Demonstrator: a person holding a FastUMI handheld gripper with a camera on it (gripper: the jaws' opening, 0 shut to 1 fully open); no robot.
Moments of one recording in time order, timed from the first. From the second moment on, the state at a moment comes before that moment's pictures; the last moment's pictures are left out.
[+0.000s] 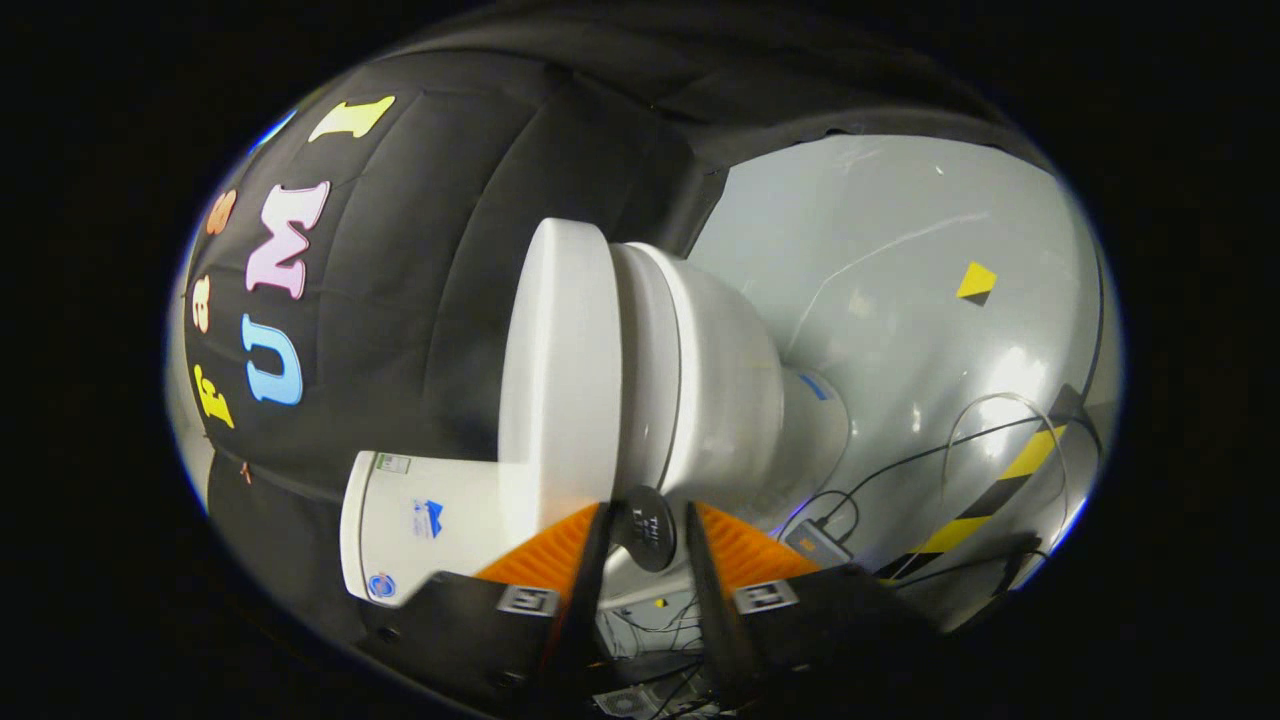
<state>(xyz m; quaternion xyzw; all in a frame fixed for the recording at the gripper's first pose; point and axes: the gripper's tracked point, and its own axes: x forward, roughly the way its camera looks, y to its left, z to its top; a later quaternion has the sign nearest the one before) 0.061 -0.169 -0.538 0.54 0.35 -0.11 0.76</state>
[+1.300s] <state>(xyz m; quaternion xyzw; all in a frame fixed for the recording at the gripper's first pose) 0.080 -0.155 -0.457 0.37 0.34 -0.09 0.86</state>
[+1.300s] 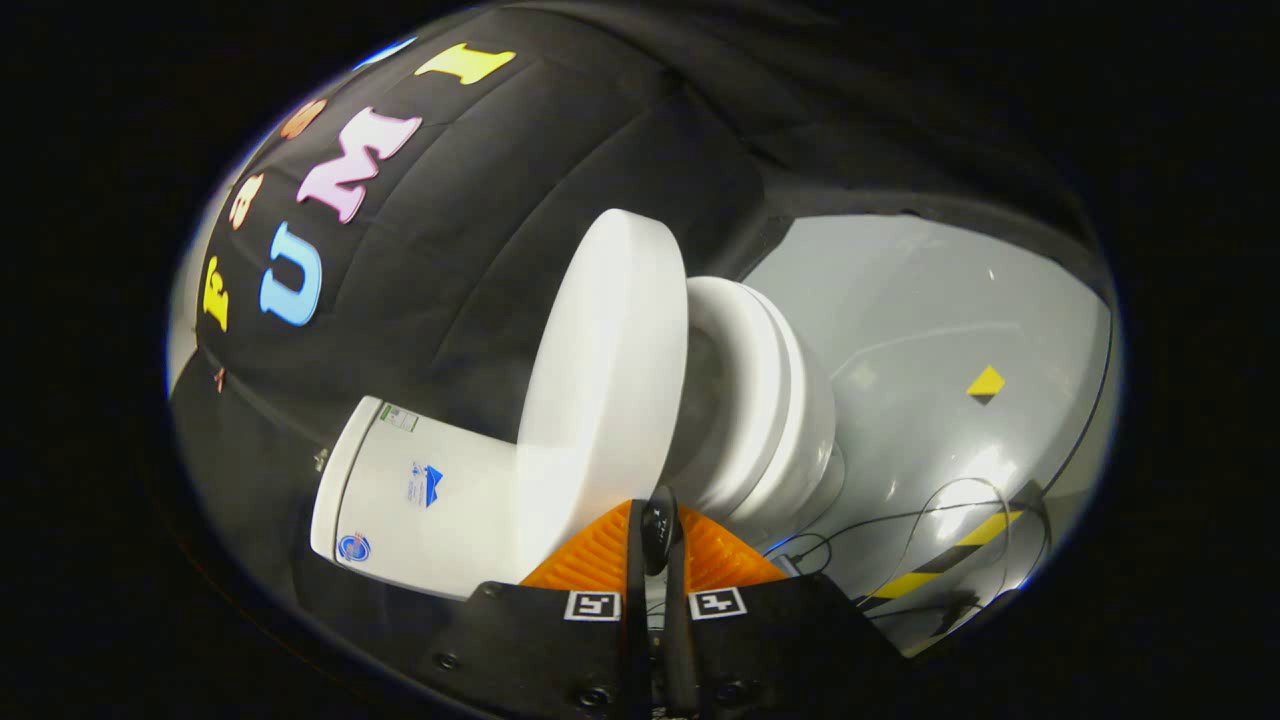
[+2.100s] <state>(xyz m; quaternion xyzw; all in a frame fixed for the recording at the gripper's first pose) 0.108 -0.052 -0.335 0.19 0.30 -0.02 0.94</state>
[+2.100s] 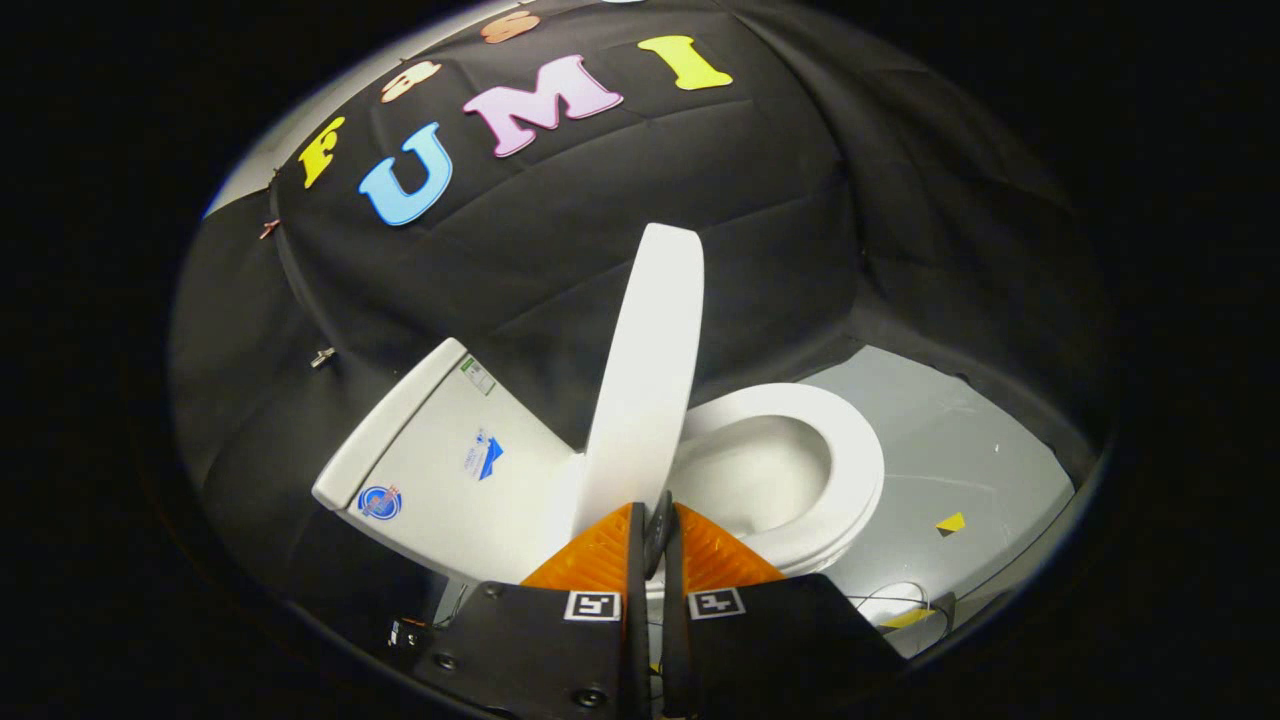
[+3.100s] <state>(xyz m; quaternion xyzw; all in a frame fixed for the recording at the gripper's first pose) 0.130 0.096 -0.280 0.13 0.24 0.11 0.96</state>
